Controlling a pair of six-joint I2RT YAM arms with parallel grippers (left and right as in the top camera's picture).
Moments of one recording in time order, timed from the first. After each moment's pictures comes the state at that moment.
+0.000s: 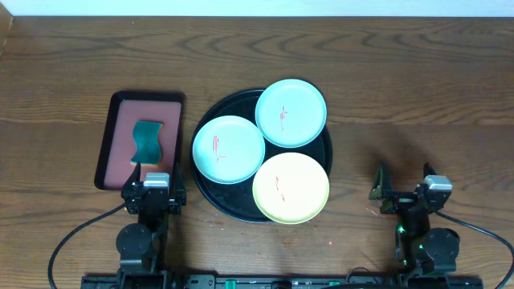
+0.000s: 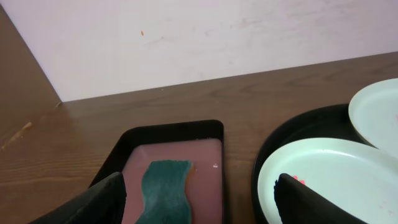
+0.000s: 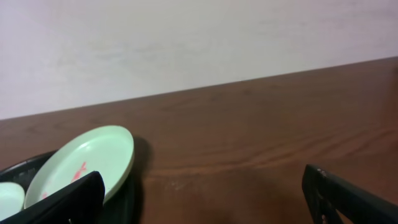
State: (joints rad) left arm 0.00 0.01 0.02 -0.11 -0.03 0.17; right arm 0.04 0.01 0.01 -0.04 0.02 0.18
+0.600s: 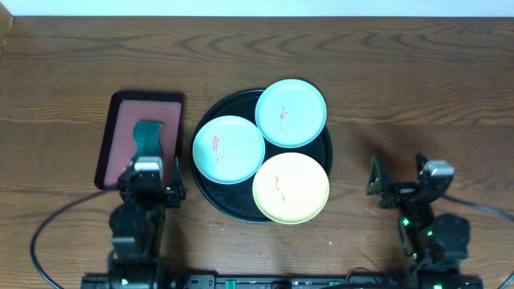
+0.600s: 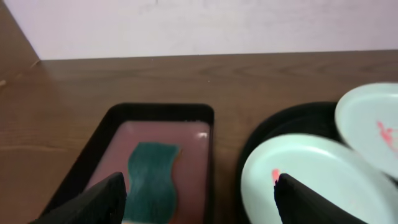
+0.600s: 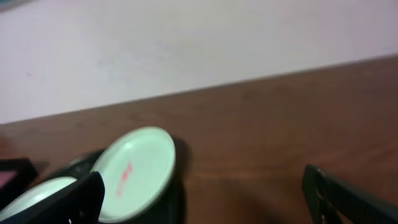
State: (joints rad) left arm 0.00 0.35 0.25 -0.17 -0.02 0.03; right arm 0.04 0.30 0.23 -0.05 -0.12 0.24
